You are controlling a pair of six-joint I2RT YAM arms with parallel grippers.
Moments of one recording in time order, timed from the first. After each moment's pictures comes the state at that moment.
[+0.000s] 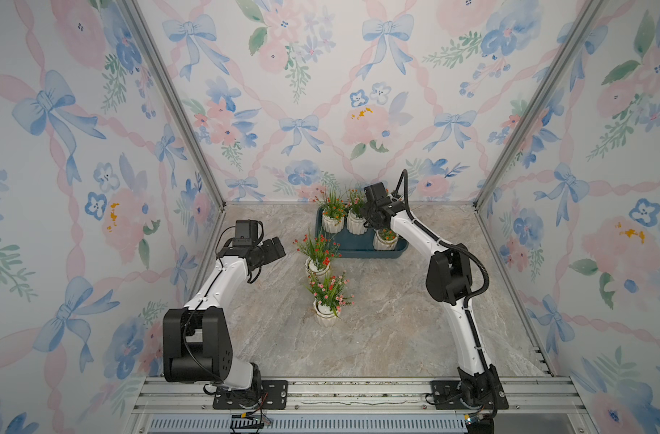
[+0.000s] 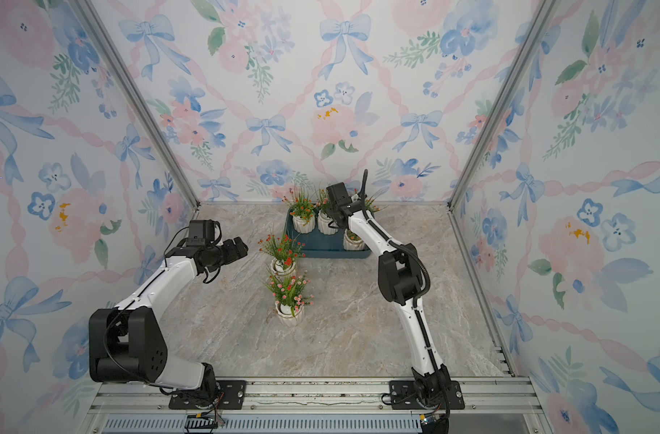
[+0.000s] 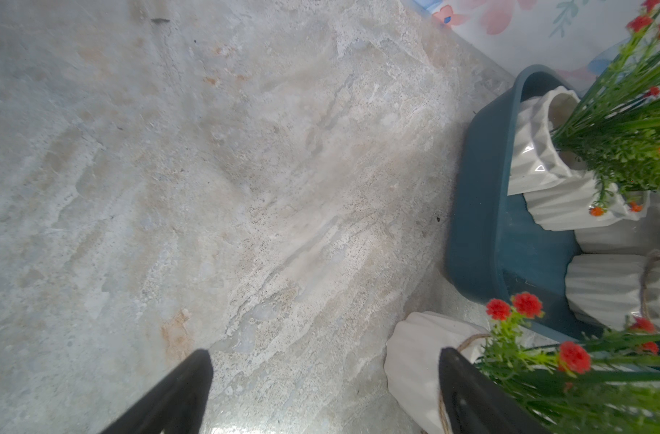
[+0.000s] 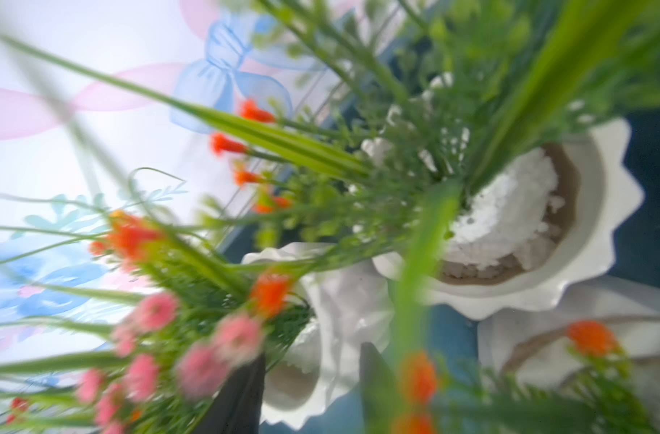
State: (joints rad) left arm 0.01 1.47 1.04 -0.47 0.11 -0.42; right arm 0.48 2.55 2.40 -0.62 0.24 1.15
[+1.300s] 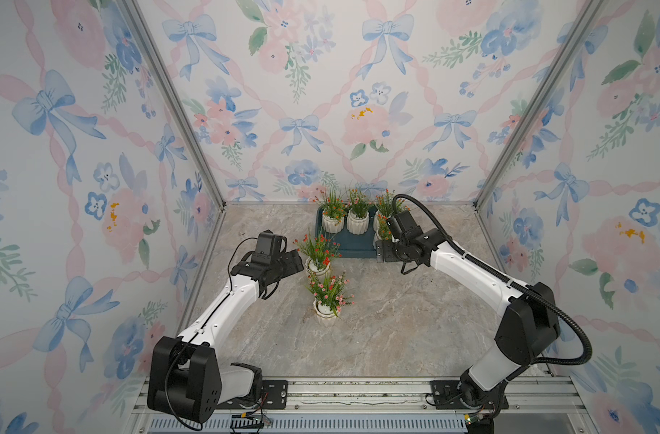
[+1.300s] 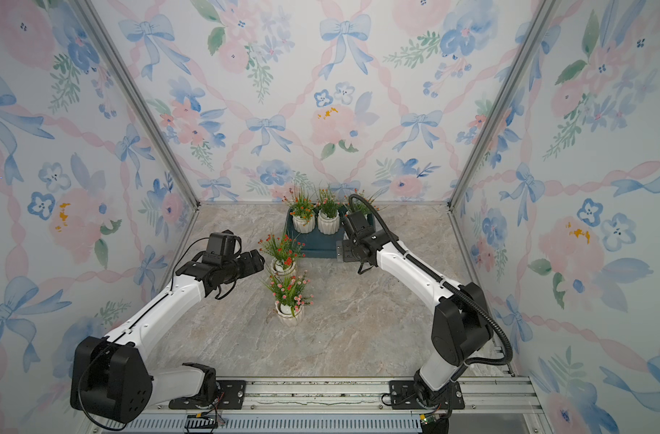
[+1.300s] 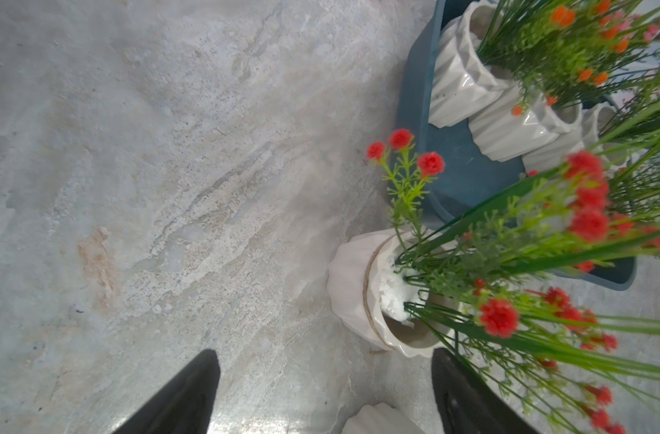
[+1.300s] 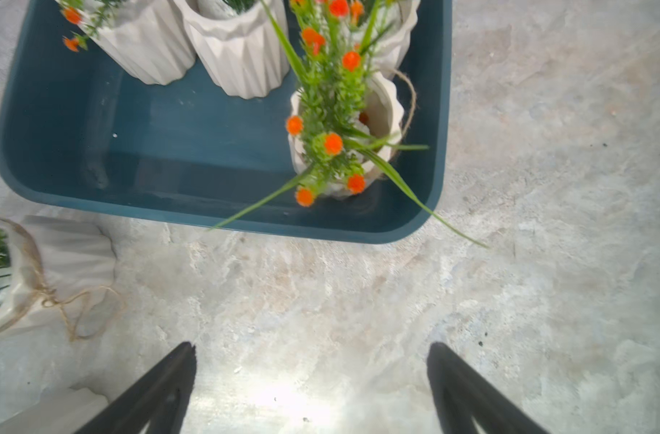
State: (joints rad) left arm -0.23 1.31 0.92 -0.50 0.01 -0.57; right arm 0.53 1.81 1.54 -0.75 0.24 0.38
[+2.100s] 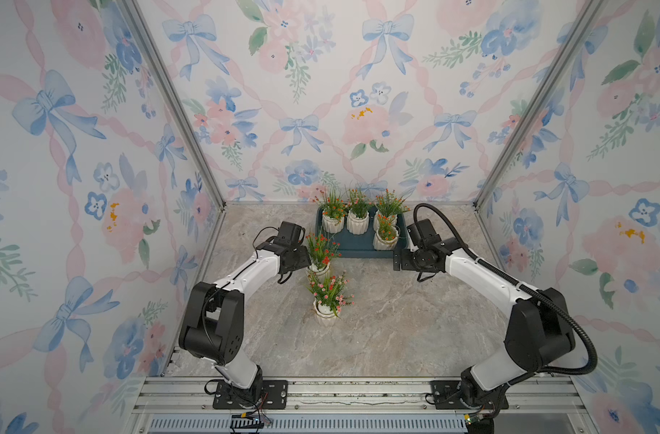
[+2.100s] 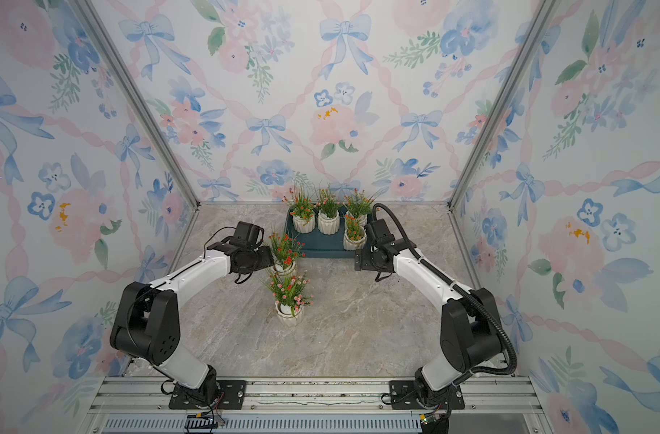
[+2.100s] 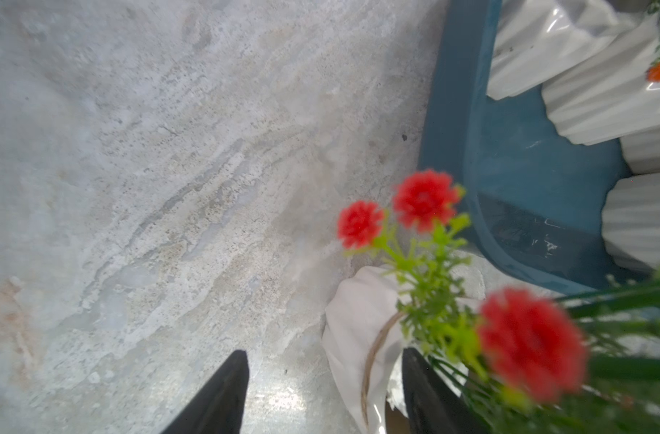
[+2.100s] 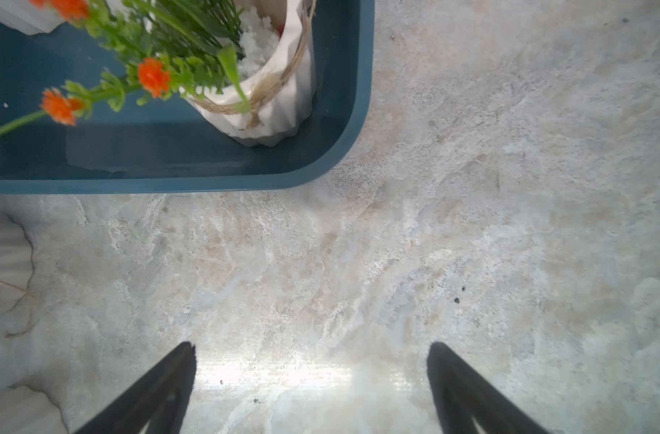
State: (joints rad) left arm -0.29 1.62 1.11 -0.51 -0.05 -0.55; right arm 0.40 1.75 1.36 -0.69 0.13 0.38
